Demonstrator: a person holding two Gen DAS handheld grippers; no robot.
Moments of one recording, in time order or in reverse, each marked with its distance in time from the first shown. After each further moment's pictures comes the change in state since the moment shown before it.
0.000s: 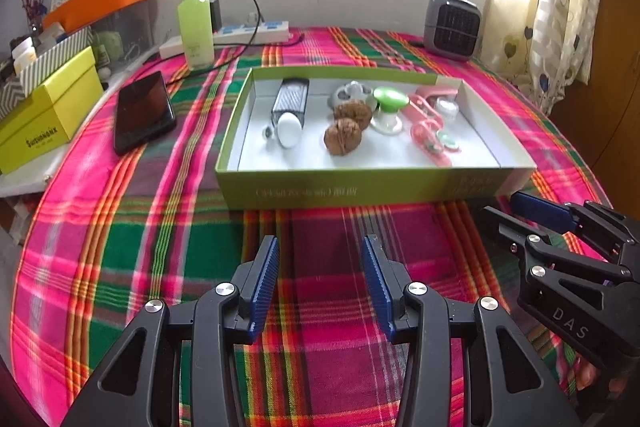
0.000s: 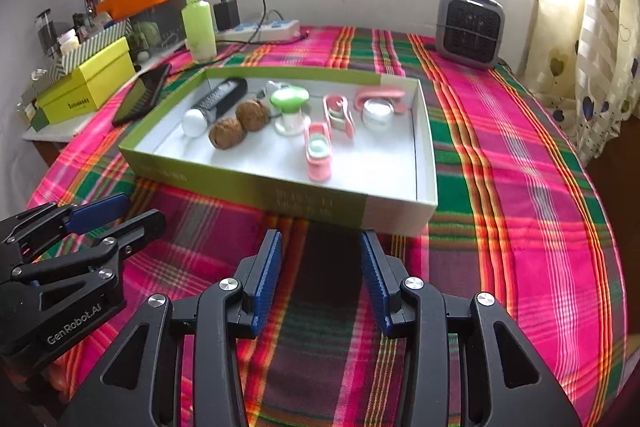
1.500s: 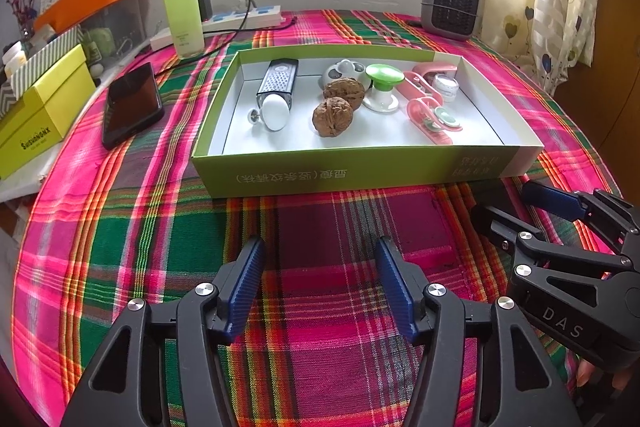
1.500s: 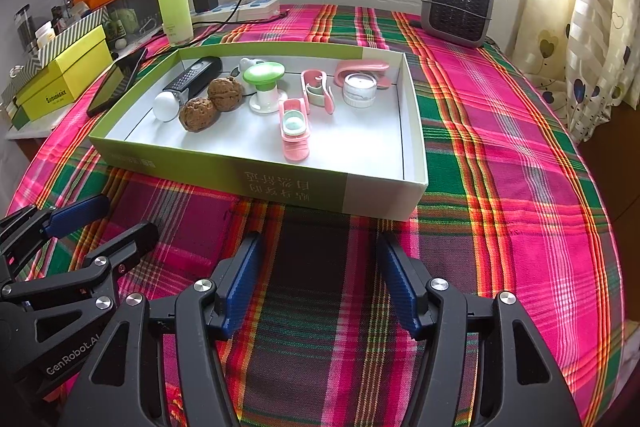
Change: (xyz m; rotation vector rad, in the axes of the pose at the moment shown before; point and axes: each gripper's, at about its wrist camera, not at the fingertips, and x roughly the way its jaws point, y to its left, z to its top) left arm 0.012 -0.010 -0.001 0.025 0.048 0.015; right arm 0.012 -0.007 0.000 0.026 0.069 -0.049
